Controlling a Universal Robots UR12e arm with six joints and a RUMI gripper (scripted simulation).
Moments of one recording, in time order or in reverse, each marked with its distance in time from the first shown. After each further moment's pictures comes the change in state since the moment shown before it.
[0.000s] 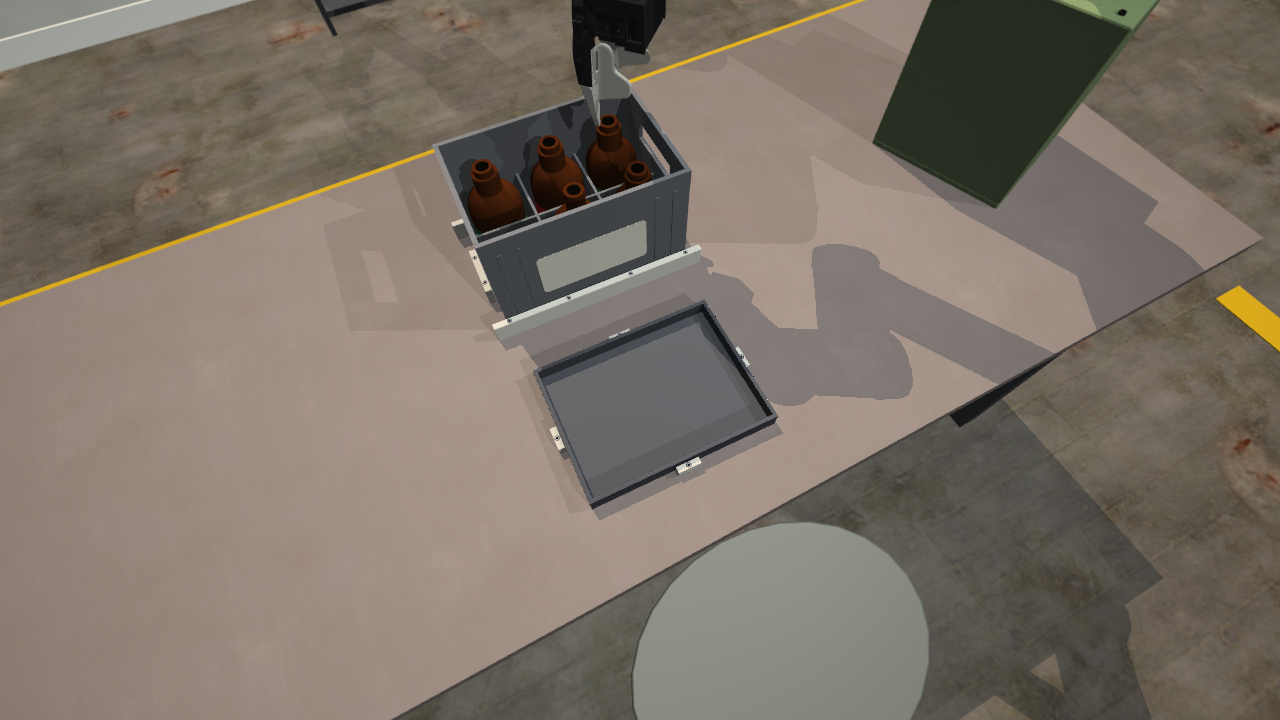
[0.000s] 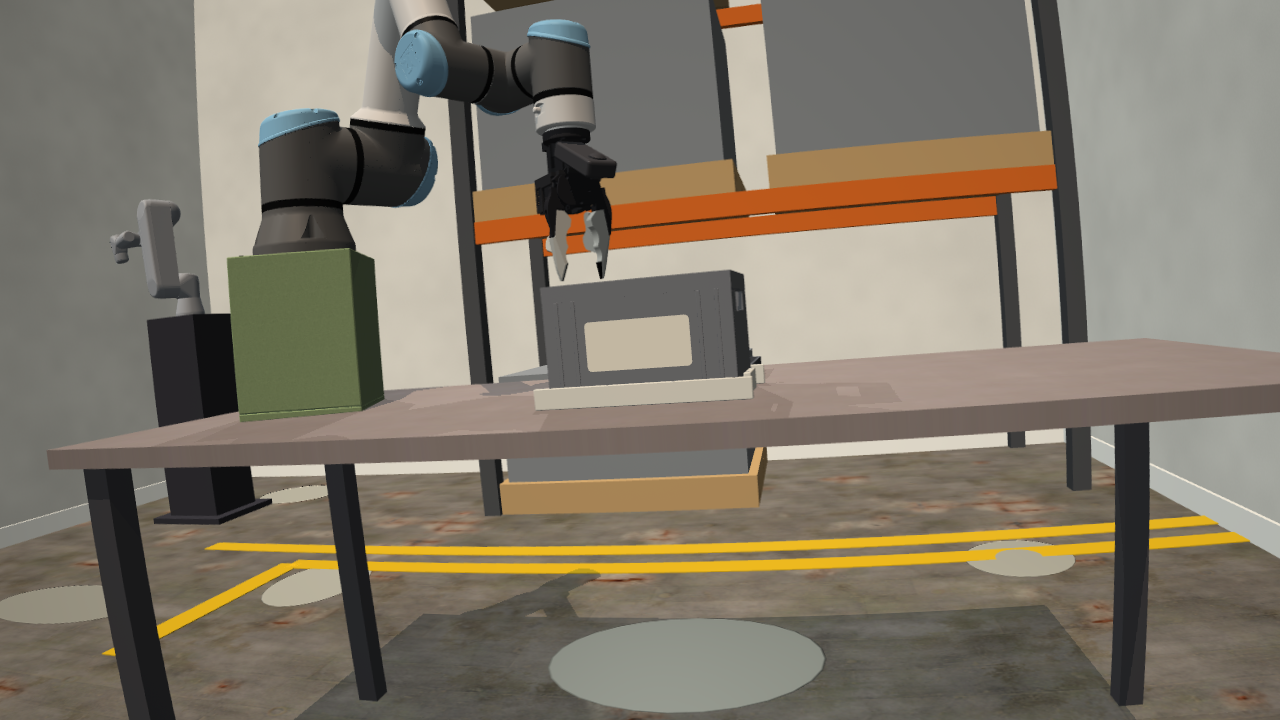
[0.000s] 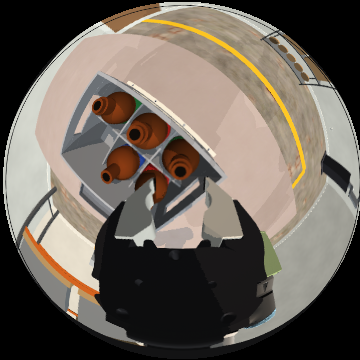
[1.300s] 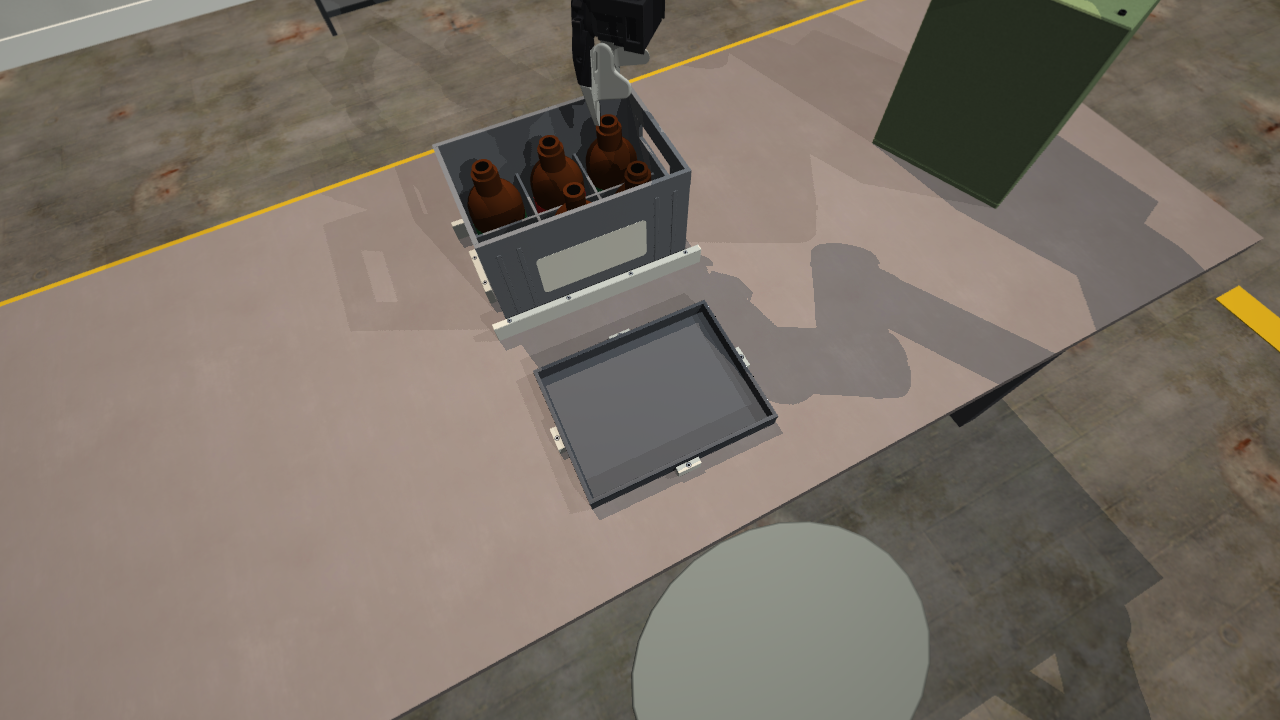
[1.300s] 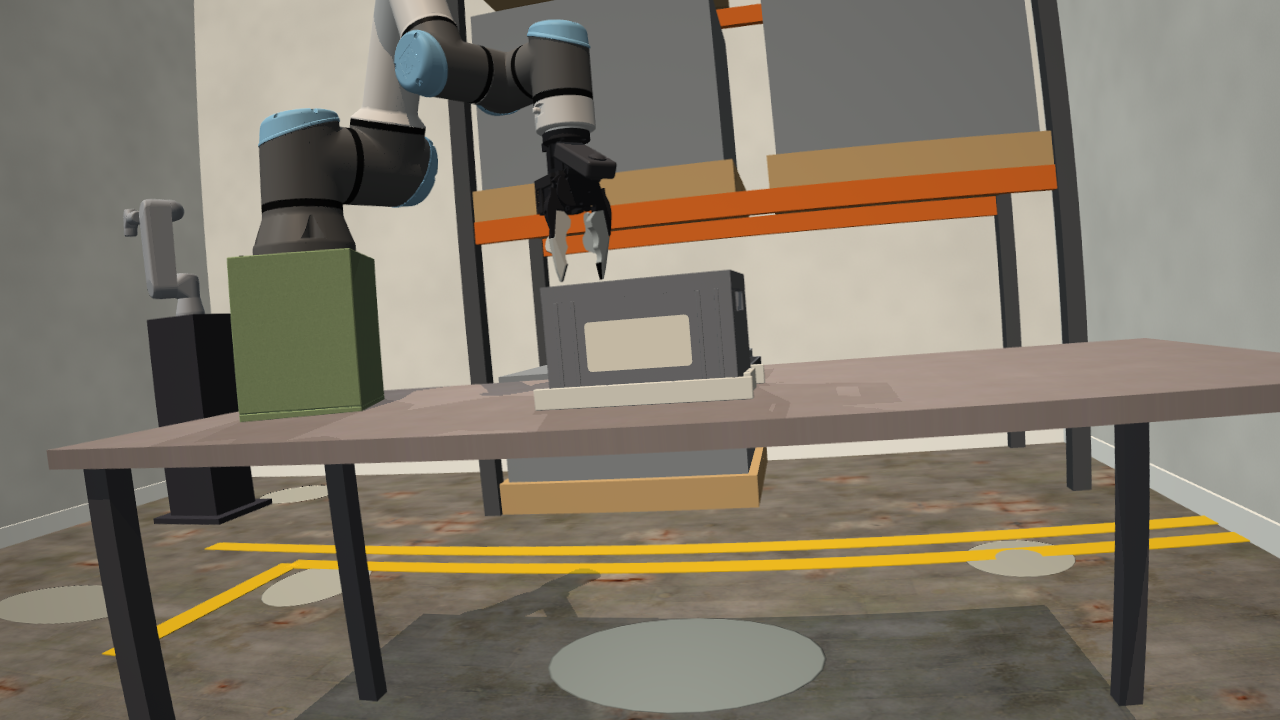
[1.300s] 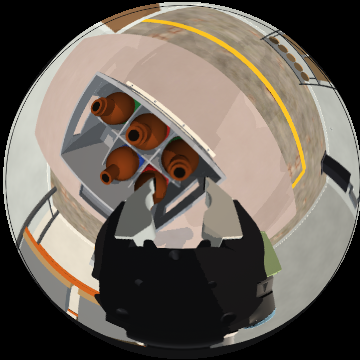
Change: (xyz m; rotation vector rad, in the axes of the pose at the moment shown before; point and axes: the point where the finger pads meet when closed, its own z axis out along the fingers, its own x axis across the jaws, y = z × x) arm 0.001 -0.001 0.001 -0.002 0.001 0.001
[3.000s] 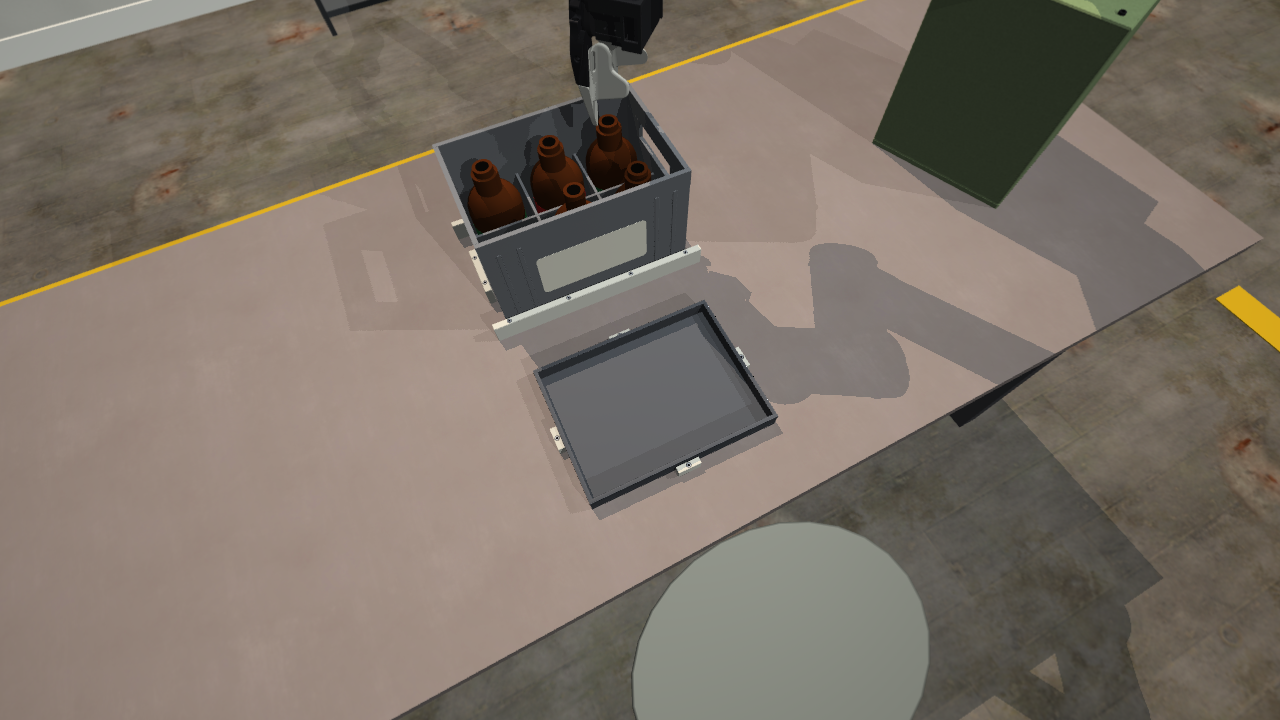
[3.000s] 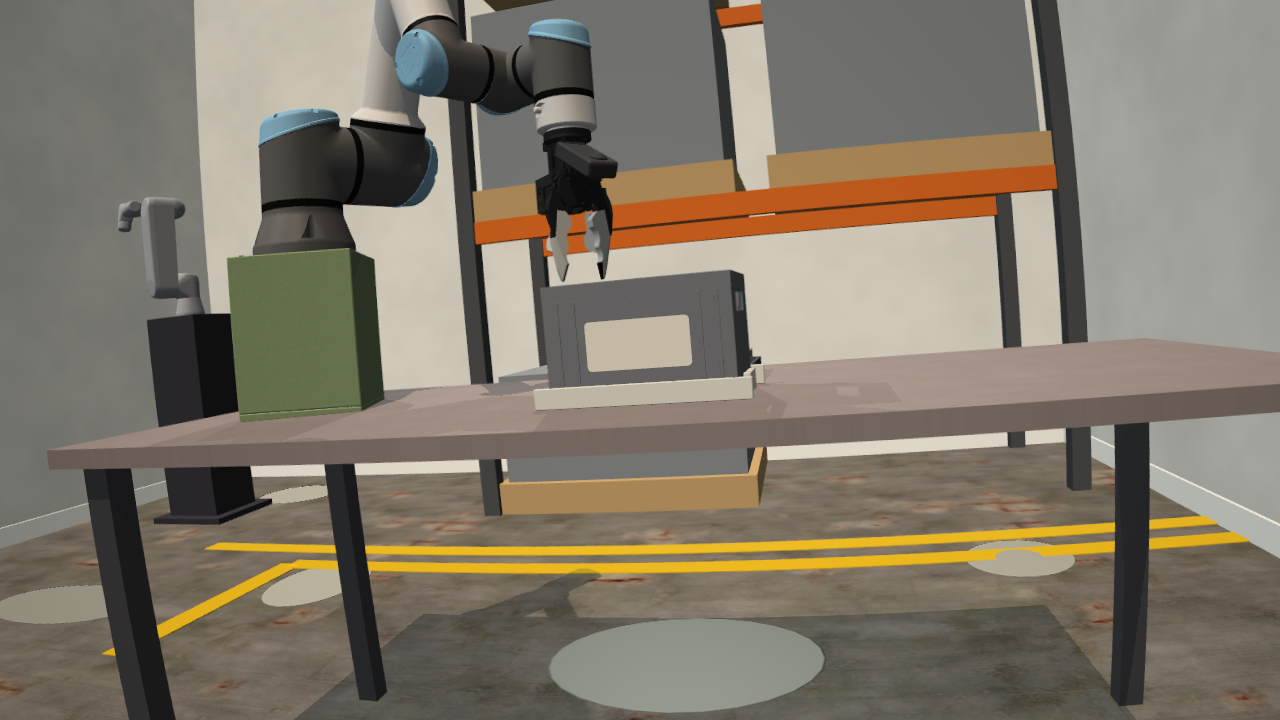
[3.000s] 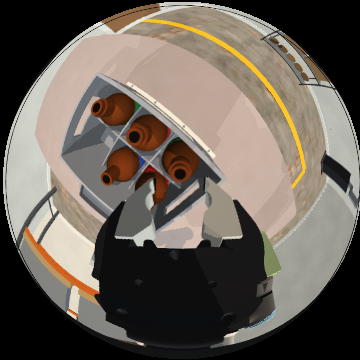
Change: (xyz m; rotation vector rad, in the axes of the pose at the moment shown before) arm -0.001 -0.002 0.000 0.000 0.000 0.000
